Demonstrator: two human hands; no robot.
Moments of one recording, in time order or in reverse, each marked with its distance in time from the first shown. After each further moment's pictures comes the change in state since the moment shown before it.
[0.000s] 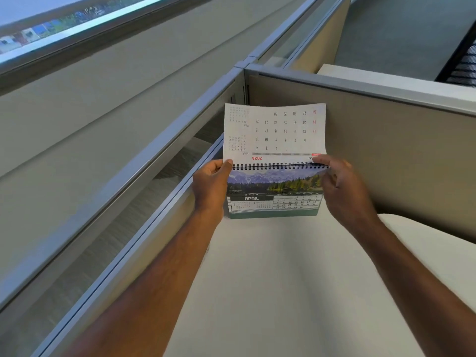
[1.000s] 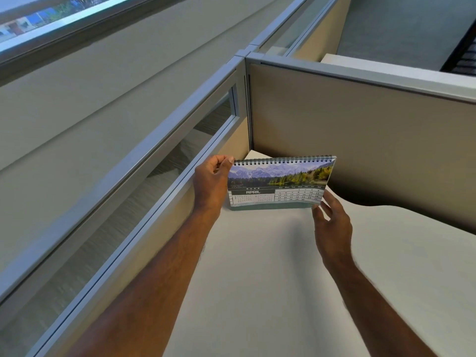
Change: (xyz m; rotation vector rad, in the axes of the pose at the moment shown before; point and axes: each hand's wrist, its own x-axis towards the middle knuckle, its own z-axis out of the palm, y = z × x) left_hand -0.005 -0.012 -0.009 0.203 -0.029 0.187; right_hand -0.070 0.056 0.061 0.288 0.162 0.335
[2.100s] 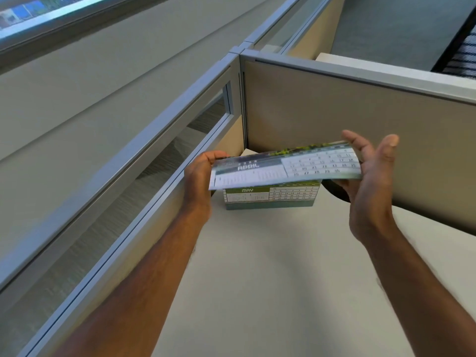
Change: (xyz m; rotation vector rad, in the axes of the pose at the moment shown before) left_hand -0.009 0.010 -0.014 -0.435 -0.152 -0.113; right_hand 0.017 -0.119 -0.048 0.488 -0.135 -0.044
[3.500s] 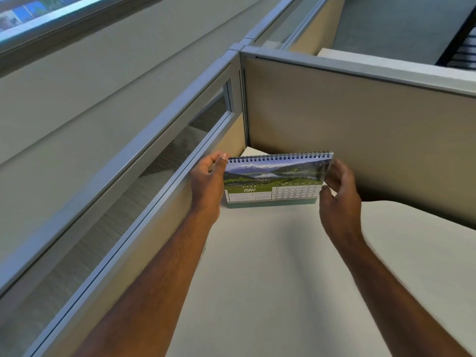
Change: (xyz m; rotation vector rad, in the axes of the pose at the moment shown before) left_hand 0.003 -0.011 0.014 0.133 0.166 -0.078; right_hand 0.002 0.083 -0.008 -0.519 0.103 -0.124
